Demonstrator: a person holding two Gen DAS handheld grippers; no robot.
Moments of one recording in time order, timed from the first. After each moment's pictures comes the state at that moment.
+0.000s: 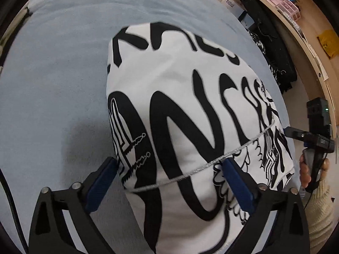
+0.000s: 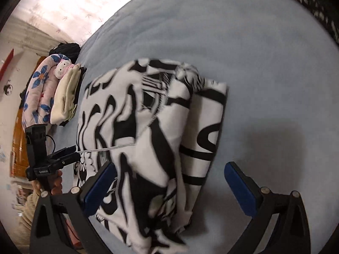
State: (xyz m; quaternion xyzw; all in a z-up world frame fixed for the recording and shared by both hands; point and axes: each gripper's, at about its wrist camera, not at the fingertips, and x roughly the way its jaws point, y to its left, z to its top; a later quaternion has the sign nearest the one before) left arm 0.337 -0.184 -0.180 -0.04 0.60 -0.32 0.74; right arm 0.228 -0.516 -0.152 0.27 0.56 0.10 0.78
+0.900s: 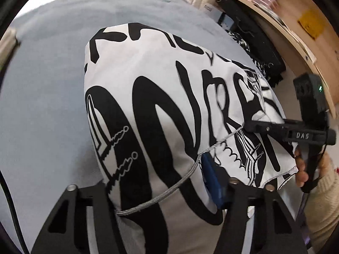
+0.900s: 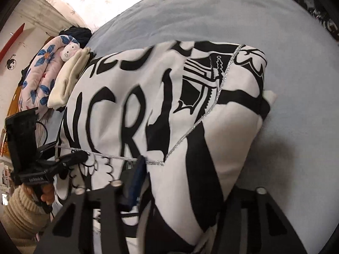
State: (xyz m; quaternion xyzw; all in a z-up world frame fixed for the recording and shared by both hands) left arm 0.302 -0.217 -0.140 0.02 0.52 -0.35 0.78; right arm 0.242 -0.440 -0.129 0.18 0.53 0.10 0.82
